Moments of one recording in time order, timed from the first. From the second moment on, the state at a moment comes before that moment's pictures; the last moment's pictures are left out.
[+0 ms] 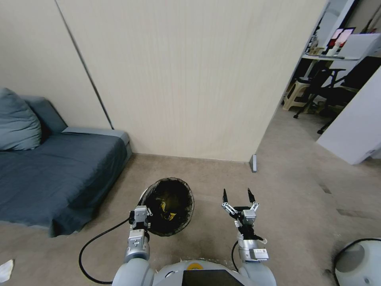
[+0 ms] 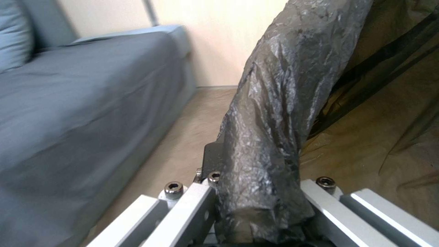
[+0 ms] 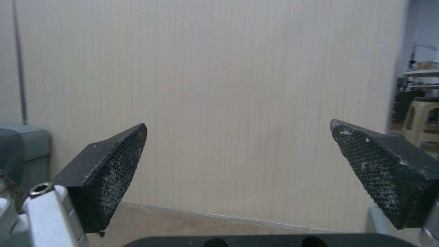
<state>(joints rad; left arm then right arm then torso) 1.82 -1.46 -0.35 -2.32 0.14 0.29 -0.37 -1.78 1.56 0.44 2.09 -0.10 0.48 0.08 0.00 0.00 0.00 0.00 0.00</state>
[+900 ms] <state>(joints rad) 1.82 -1.47 -0.35 -2.34 0.14 0.30 -0.37 -1.77 1.57 0.43 2.12 -0.10 0.43 0.05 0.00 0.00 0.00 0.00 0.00</state>
